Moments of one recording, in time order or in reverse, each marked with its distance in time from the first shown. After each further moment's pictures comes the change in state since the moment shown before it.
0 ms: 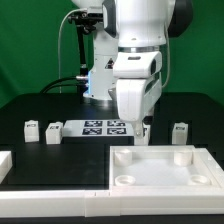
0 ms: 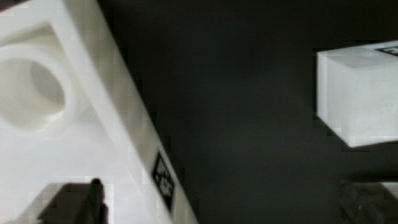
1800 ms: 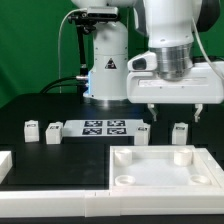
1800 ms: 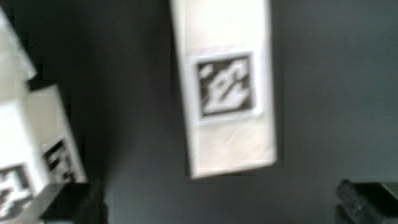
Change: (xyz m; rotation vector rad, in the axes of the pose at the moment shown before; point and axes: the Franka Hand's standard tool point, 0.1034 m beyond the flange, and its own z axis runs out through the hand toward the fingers) arm 0.048 -0.094 0.006 0.089 -0.024 1.459
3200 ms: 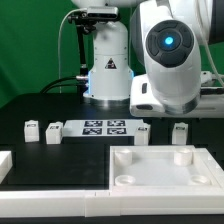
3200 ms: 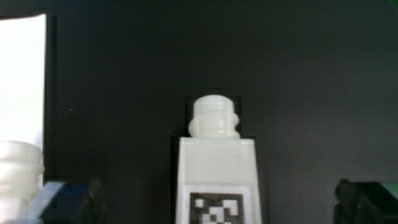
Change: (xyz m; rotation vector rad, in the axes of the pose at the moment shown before) arm -0.017 0.005 0.011 -0.083 -0.778 -0.064
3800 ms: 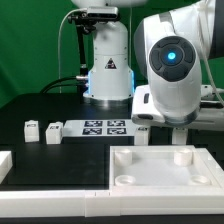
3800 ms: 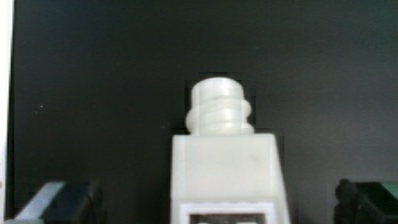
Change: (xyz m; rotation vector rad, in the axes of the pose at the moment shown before) arm 0.014 0.004 0.028 -0.007 0.008 0.034
